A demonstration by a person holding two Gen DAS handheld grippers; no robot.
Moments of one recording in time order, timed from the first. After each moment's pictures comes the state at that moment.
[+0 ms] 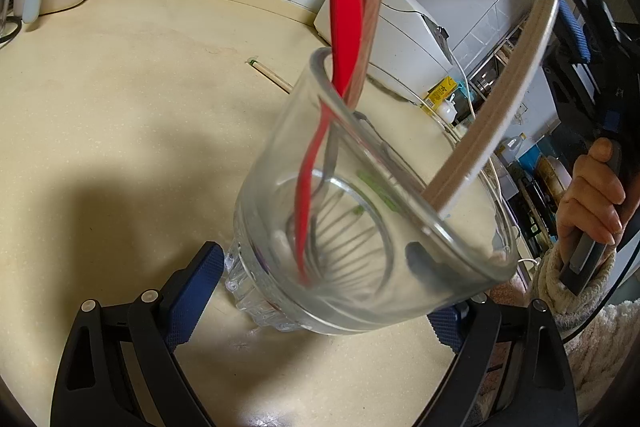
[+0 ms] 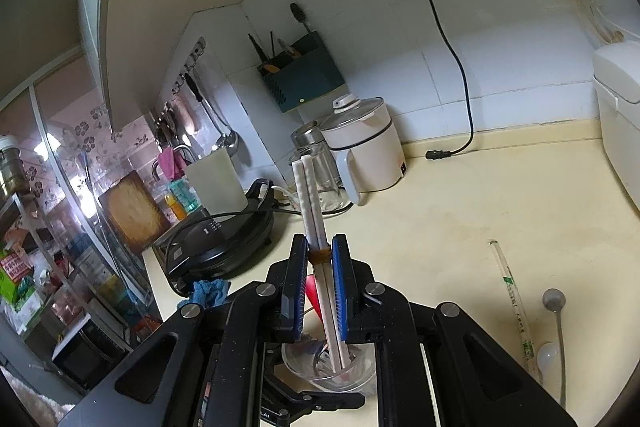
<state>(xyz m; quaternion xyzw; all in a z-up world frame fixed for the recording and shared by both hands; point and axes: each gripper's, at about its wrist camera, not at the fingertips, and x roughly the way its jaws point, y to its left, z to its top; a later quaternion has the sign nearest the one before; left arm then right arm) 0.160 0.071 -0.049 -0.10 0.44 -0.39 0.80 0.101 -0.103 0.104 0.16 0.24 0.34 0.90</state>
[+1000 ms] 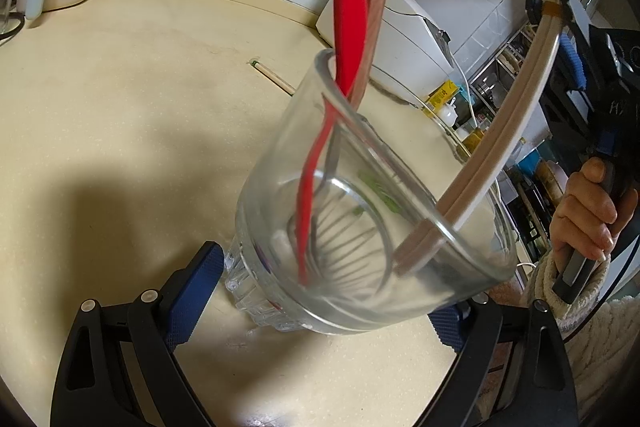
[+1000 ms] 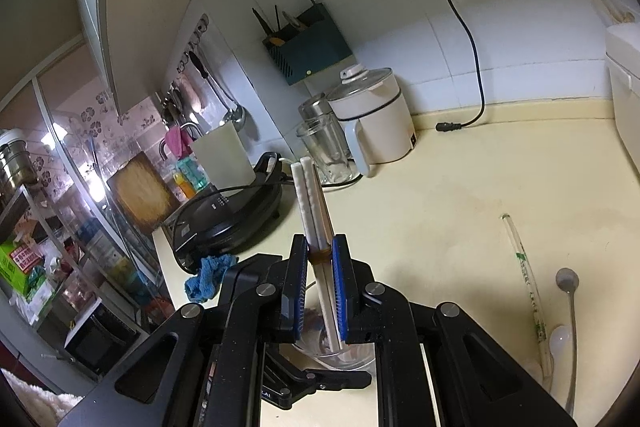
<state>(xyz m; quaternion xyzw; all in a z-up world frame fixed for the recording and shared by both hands) 0.165 0.078 -0.054 -0.11 0.44 -0.39 0.80 0.103 -0.094 0.087 0.16 0.28 0.36 0.88</state>
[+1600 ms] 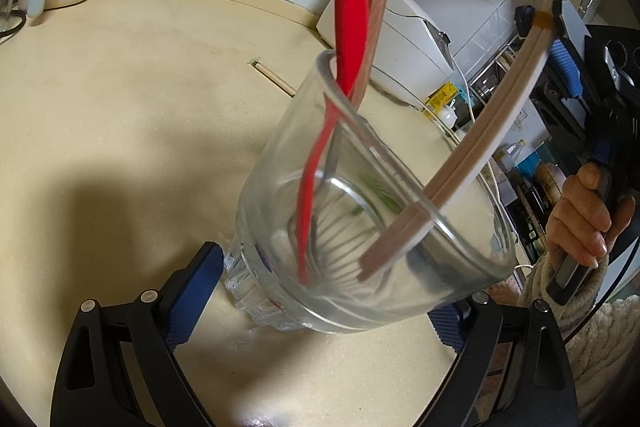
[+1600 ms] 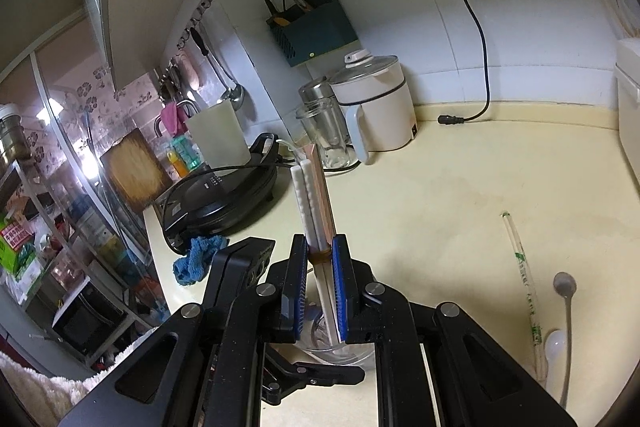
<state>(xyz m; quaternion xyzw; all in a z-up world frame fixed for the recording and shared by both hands) 0.163 0.083 -0.053 -0.12 0.44 -0.39 0.80 0.104 -0.083 0.085 0.12 0.29 0.36 0.88</state>
